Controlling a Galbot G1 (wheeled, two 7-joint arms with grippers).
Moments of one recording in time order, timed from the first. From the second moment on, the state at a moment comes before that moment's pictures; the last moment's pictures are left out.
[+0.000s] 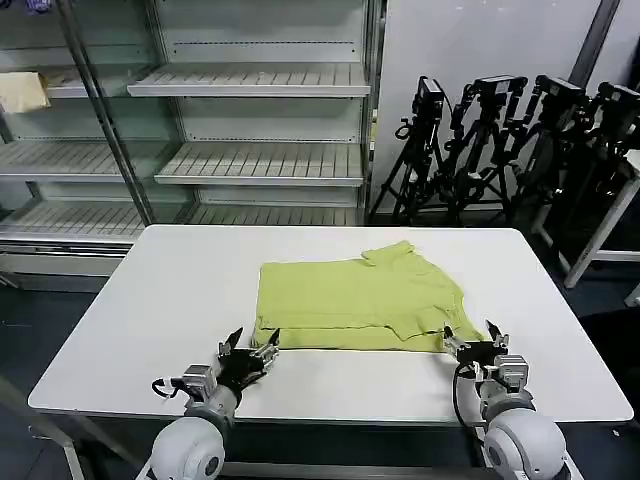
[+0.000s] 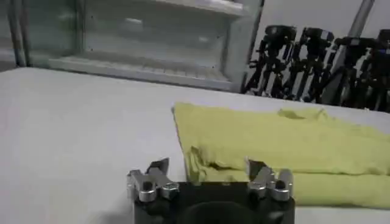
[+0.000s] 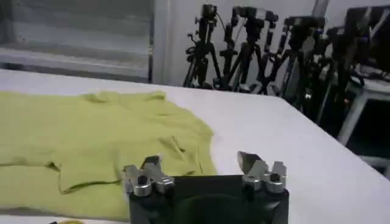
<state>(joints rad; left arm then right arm) 1.23 -1.16 -0.23 -1.99 -0.60 0.41 -0.30 -1.28 1.09 0.45 2.02 0.51 -0.54 0.38</state>
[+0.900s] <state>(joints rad) 1.28 -1.15 -0.24 -2.01 -0.62 0.44 -0.27 -1.35 1.07 0.48 2.07 0.64 -0.57 0.39</state>
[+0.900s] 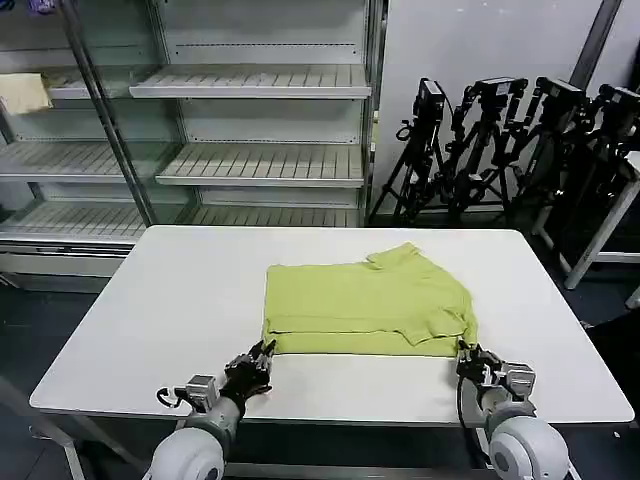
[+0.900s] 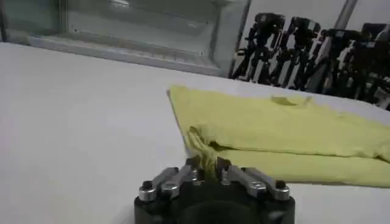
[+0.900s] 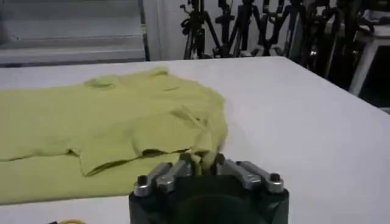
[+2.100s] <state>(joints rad) 1.66 -1.14 -0.45 -2.39 -0.50 0.50 -0.28 -1.63 0.98 0.65 2.37 0.55 -0.53 0.33</state>
